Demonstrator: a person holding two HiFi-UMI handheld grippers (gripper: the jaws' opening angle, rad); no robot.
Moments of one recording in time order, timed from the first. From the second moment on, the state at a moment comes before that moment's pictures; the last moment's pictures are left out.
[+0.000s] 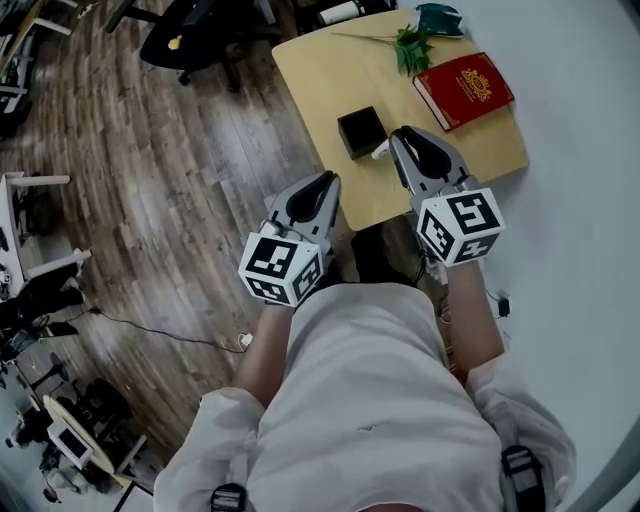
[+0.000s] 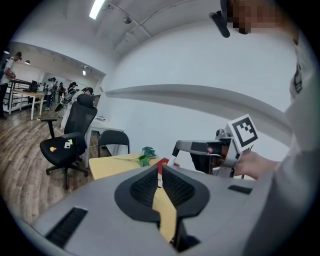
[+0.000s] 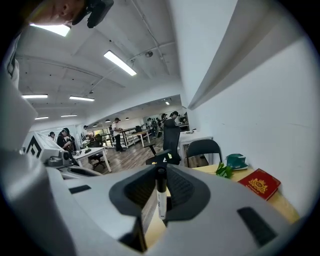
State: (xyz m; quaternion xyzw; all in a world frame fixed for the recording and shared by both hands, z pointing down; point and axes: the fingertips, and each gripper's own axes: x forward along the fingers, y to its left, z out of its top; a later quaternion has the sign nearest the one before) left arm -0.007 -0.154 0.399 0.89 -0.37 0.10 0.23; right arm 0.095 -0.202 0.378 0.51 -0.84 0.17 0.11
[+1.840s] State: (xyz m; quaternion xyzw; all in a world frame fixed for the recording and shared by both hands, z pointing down) left arm -0.009 -0.188 0.441 0.82 -0.50 0.09 0.27; right arm 0.085 -0.275 0.487 0.38 -0.88 0.16 0.23
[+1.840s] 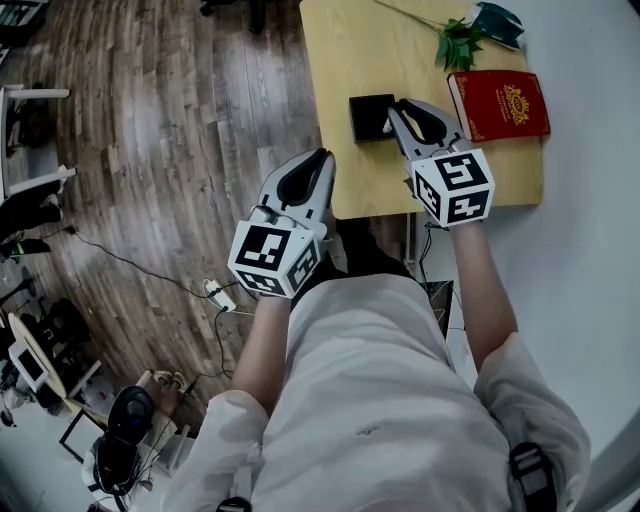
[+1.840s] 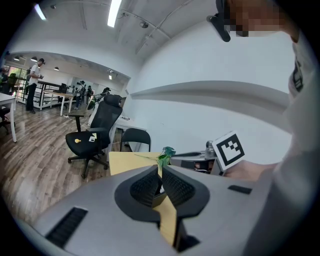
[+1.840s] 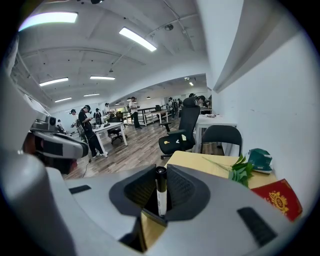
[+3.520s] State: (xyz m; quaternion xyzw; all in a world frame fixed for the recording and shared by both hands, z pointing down) left arm -0.001 -0.192 0.451 0.82 -0.48 0.10 0.28; right arm 0.078 -0.275 0.570 0.36 -0.85 0.18 0.32
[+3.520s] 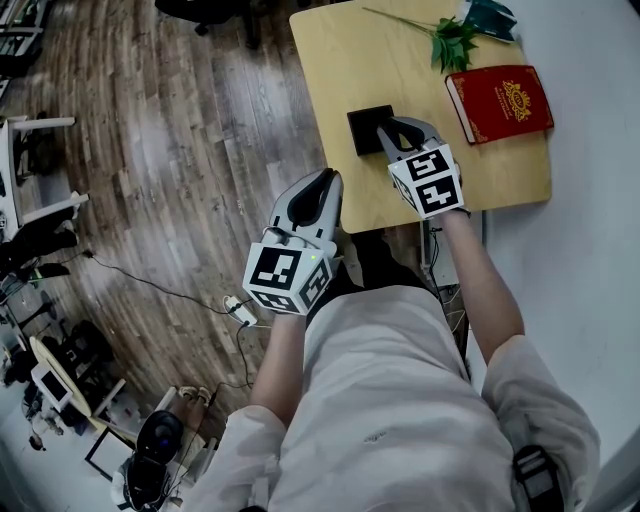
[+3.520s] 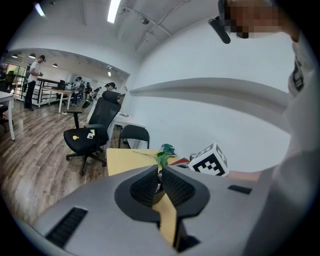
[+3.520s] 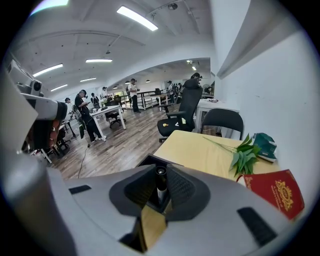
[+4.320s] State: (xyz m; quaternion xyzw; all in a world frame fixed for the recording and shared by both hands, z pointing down) left arm -0.001 -0.193 0.451 0.82 -0.49 0.10 0.28; right arm 0.073 -0.292 0.579 0.37 -0.85 0.16 0.33
